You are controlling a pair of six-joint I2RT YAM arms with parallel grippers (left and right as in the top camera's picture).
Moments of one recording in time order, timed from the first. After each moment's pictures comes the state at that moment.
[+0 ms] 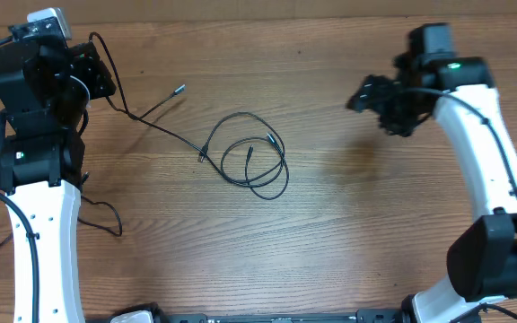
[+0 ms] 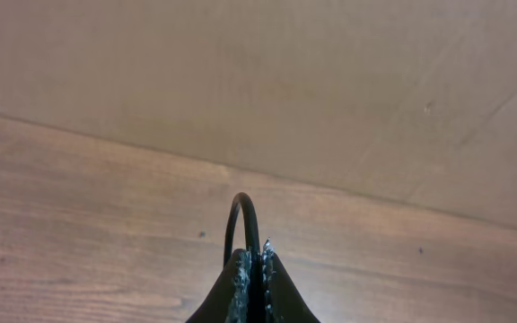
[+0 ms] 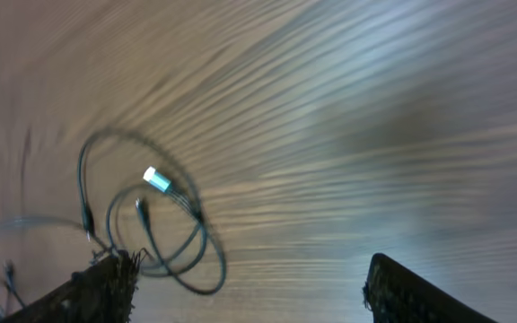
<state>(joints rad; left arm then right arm) 0.18 1.33 1.36 -0.41 0.16 -0.19 0.10 1.78 1.59 -1.06 -0.30 0.48</state>
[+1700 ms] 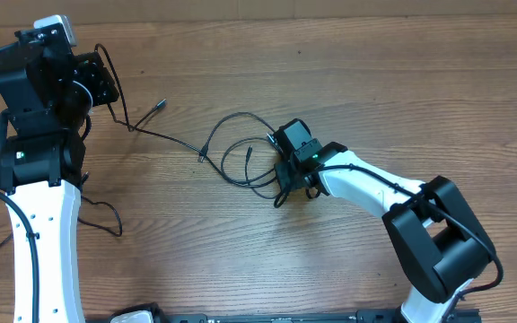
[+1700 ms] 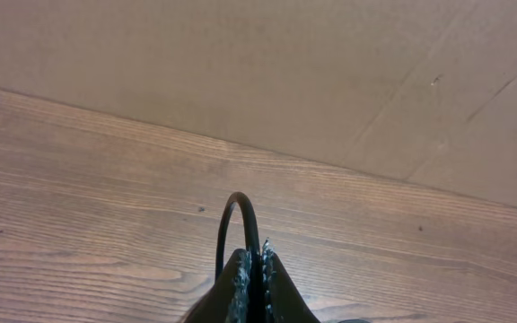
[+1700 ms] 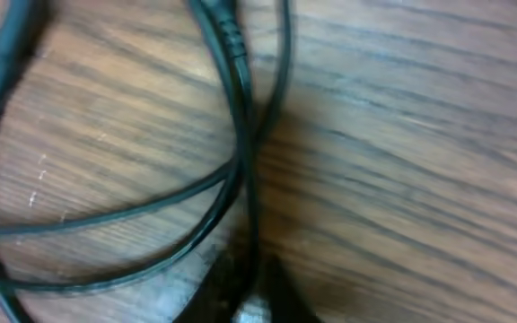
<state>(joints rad) 0.18 1.33 1.36 -0.47 0.17 -0.19 0.60 1.89 1.09 -0.44 0.04 0.28</state>
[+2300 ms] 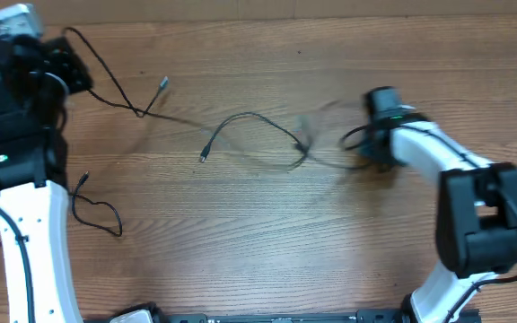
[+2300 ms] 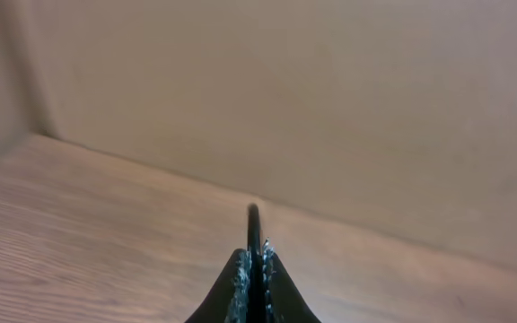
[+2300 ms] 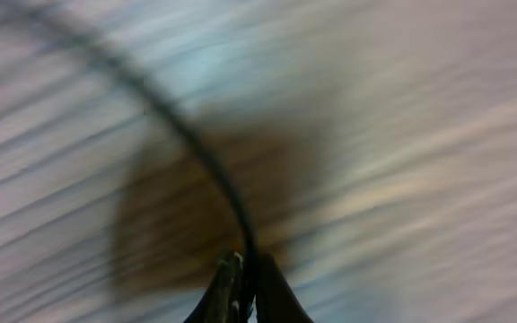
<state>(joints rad) 0.27 1.34 1.39 -0.37 0.14 -0.19 0.08 1.91 1.13 -0.60 0.28 0.48</state>
